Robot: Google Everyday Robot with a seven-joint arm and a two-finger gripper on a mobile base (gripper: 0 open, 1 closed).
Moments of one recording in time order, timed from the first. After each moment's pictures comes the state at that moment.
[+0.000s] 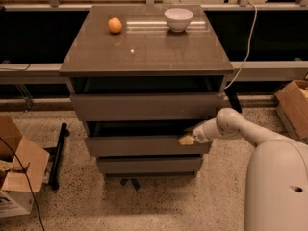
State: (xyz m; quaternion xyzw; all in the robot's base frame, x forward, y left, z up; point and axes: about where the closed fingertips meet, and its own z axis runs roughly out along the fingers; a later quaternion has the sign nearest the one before) arm 0.714 -0.160 0.442 -0.40 0.84 0.23 0.29
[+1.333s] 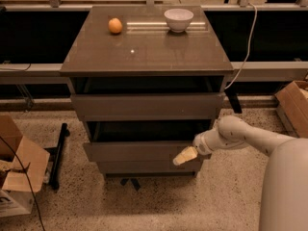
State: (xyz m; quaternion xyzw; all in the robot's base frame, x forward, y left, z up) arm 0.635 -0.161 0.444 -0.37 0.87 0.23 0.23
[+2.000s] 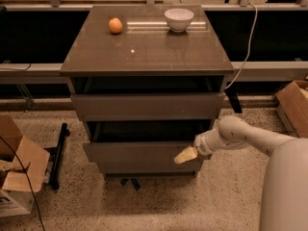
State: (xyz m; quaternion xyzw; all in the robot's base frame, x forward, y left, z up) arm 0.635 -0.161 0.448 -0.37 0.87 0.23 0.23
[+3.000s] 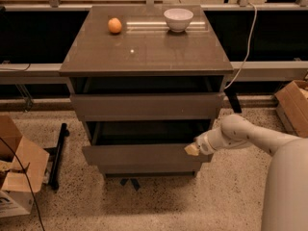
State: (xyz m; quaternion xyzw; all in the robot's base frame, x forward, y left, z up) arm 0.635 -0.161 0.456 -0.37 0.87 0.23 0.23
